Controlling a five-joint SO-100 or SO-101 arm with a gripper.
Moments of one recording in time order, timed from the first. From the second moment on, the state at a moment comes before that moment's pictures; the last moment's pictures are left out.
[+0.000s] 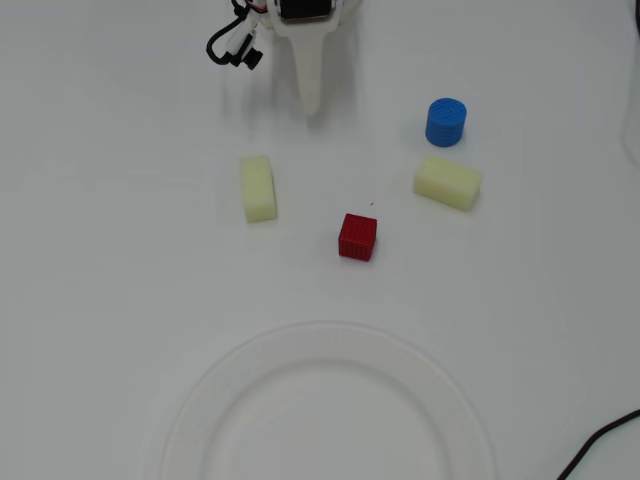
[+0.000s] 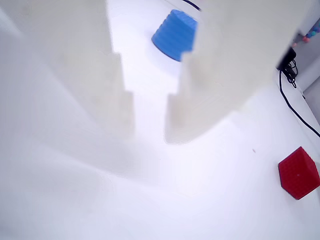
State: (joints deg) arm 0.3 196.8 185.3 70.6 -3.0
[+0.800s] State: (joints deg) arm -3.2 188.3 169.1 68.1 2.3
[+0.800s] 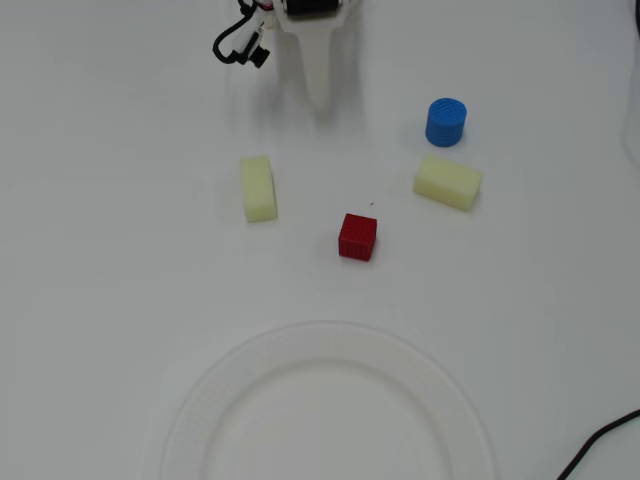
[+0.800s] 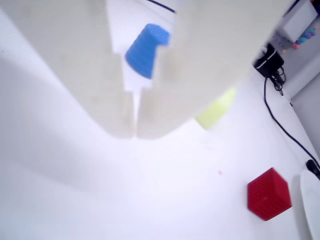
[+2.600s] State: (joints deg) arm -6.5 93.6 115.5 43.2 14.3
